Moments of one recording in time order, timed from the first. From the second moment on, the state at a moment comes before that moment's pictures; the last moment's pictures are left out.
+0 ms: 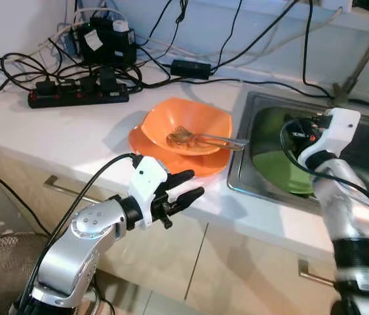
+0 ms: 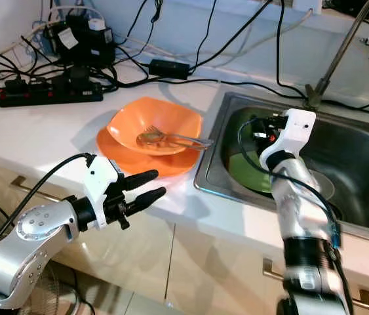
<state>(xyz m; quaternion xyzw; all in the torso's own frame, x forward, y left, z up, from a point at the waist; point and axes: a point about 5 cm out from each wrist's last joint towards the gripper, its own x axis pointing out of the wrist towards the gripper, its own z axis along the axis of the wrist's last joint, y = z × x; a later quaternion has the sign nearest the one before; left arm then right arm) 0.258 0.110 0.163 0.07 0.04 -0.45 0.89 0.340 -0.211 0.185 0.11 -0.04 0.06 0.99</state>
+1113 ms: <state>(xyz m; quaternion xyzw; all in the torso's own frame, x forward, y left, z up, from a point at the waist) 0.259 0.107 0.160 0.06 0.05 -0.46 0.89 0.308 -0.174 0.173 0.38 0.10 0.20 0.90</state>
